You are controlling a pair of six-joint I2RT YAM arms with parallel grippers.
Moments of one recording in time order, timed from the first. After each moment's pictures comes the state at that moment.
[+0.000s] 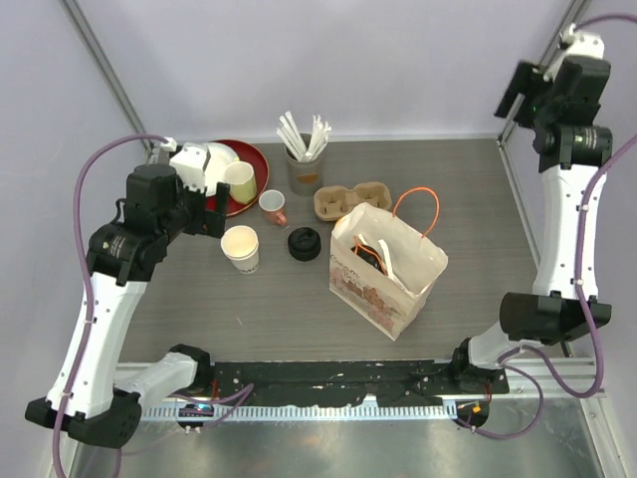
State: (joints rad) left arm -0.32 1.05 1.51 -1.00 -0.13 0.06; right arm -0.07 1.58 2.15 -0.81 0.08 0.08
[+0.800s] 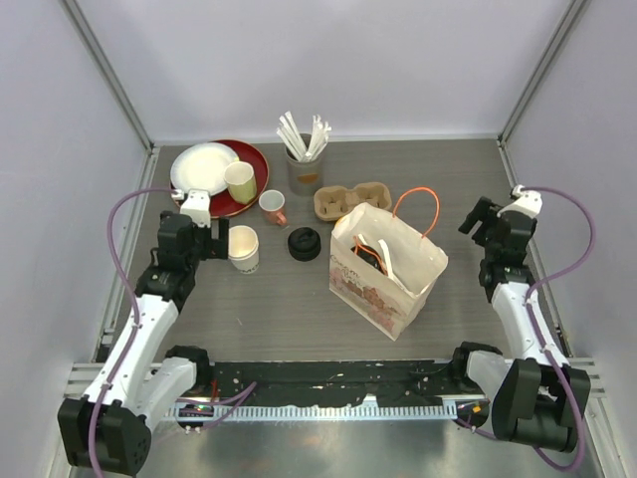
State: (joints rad) left arm -0.15 0.87 0.70 -0.34 -0.18 0.07; right arm -0.20 0.99 0.59 0.05 0.12 0.22
